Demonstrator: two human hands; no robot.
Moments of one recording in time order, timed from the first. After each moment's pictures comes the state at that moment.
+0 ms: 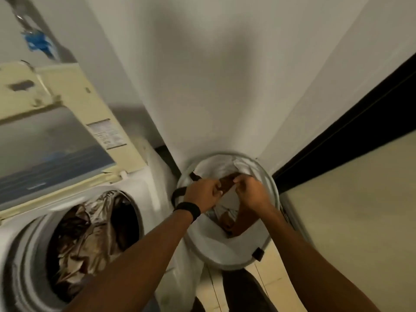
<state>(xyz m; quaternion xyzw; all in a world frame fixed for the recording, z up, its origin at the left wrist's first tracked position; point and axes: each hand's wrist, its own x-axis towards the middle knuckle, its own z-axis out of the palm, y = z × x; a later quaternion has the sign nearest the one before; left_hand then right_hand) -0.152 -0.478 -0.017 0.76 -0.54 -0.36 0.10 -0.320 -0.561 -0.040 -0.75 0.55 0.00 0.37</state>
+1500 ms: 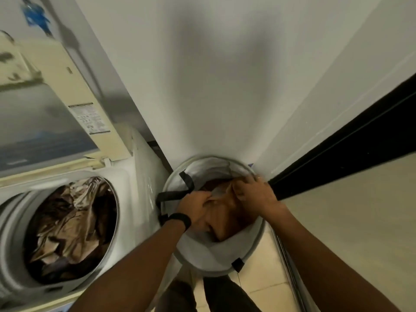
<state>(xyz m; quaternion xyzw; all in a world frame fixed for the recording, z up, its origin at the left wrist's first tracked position) -0.193 -0.471 -0.088 0.77 -0.51 -0.35 0.13 -0.368 -0.606 -0.015 -0.88 0.37 0.23 0.16</state>
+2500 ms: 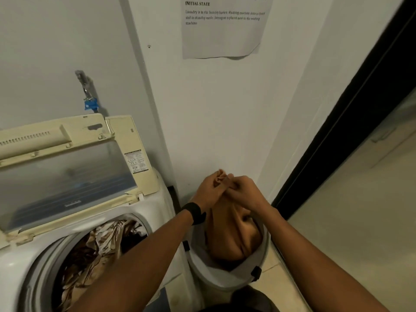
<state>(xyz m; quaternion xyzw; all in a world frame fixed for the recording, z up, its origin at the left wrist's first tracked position) -0.170 -0.471 0.098 0.63 -0.47 -0.43 0.44 -0.311 -0.531 0.101 -0.81 0.40 -0.18 0.39</state>
